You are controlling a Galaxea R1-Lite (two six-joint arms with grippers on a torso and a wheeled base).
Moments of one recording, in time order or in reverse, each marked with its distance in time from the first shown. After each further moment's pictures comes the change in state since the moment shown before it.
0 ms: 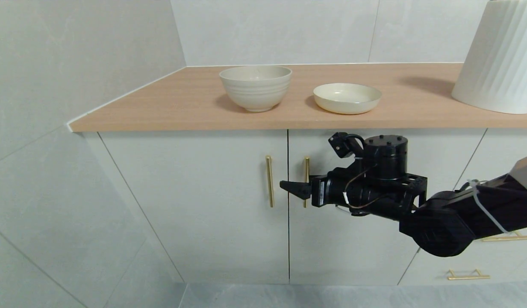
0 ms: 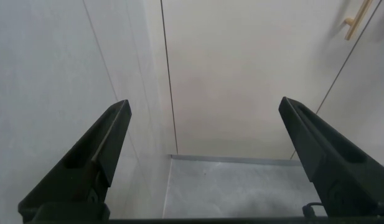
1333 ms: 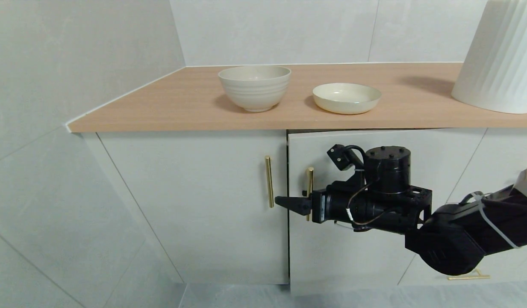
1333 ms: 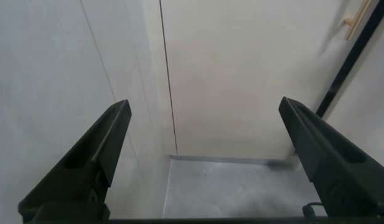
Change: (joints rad) left arm 0.000 0.000 0.000 0.000 0.000 0.000; right arm 0.051 -0.035 0.100 -0.045 0.109 0.096
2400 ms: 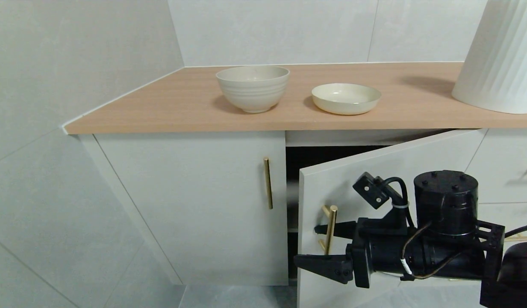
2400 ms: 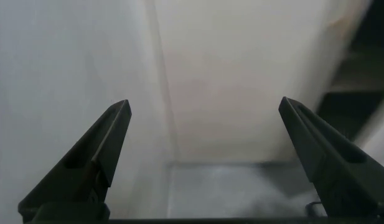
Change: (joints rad) left arm -0.002 0.004 -0.038 0.005 -0.055 0.040; right arm 0.077 -0.227 0.319 -0.024 0.176 -0.113
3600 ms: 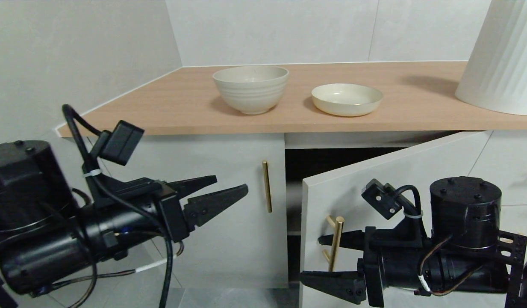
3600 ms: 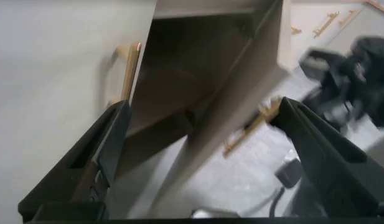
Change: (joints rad) left arm -0.501 1.426 -0.514 -0.800 -0.335 -0.381; right arm 0.039 -0.069 0.053 -0.011 0.006 0.004
